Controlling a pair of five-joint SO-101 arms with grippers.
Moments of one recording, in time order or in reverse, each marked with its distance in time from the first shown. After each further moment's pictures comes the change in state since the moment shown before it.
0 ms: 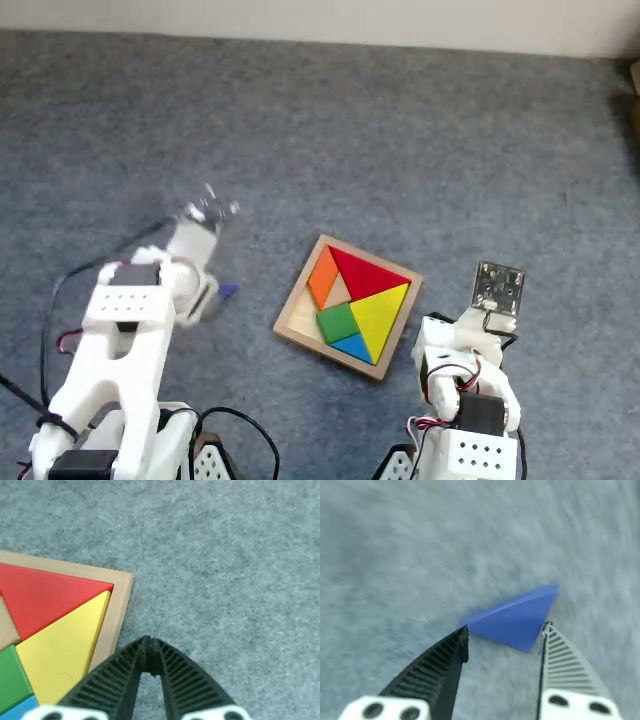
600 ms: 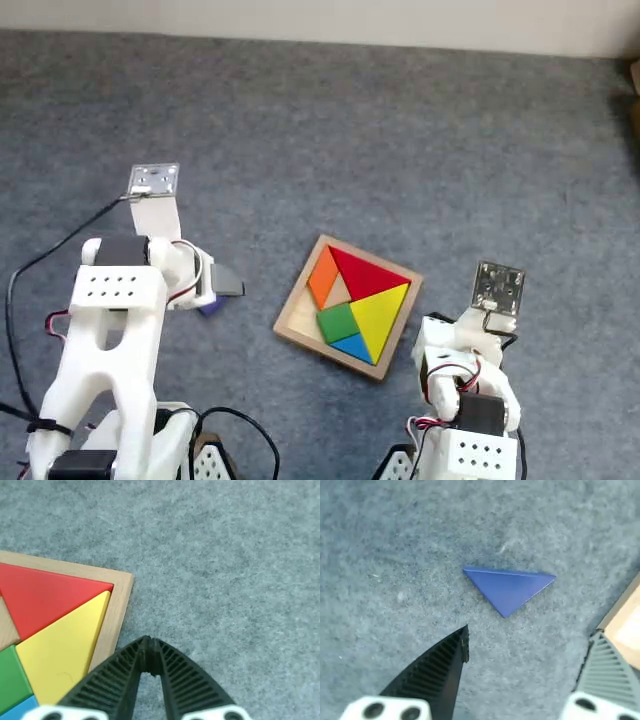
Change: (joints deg) left arm 0.0 0.0 -13.7 24.0 36.7; right arm 0.0 0.0 0.0 0.0 0.0
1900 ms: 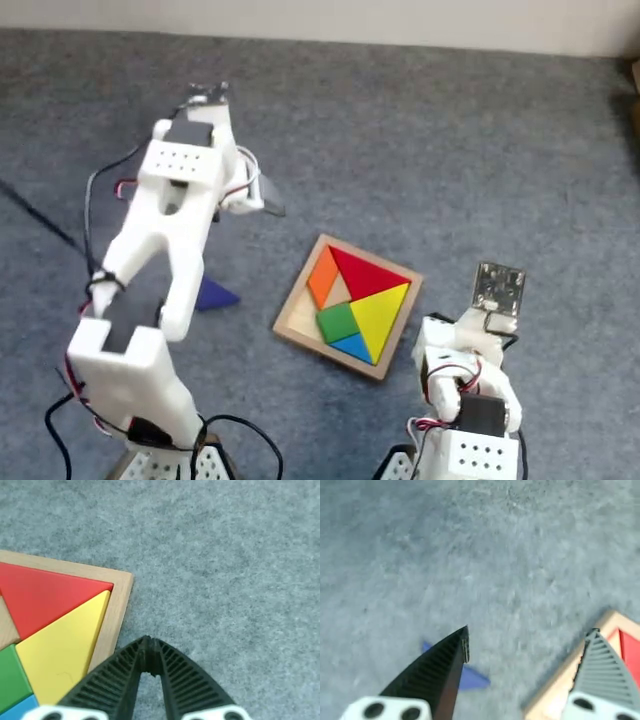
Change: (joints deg) left arm 9.5 46.9 -52.4 8.2 9.8; right arm 0.0 0.0 0.0 0.0 0.0
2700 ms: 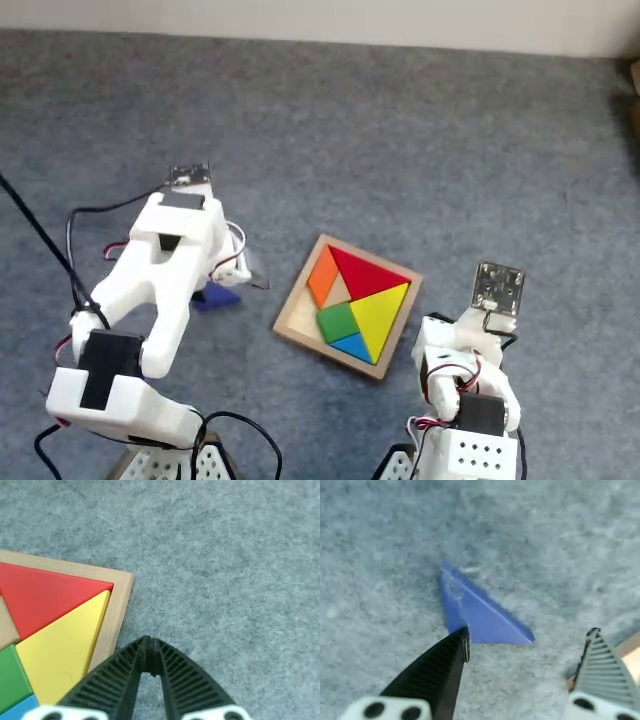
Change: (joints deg) left arm -1.8 -13.4 37.4 -12.5 5.1; right arm 0.0 0.0 0.0 0.0 0.0
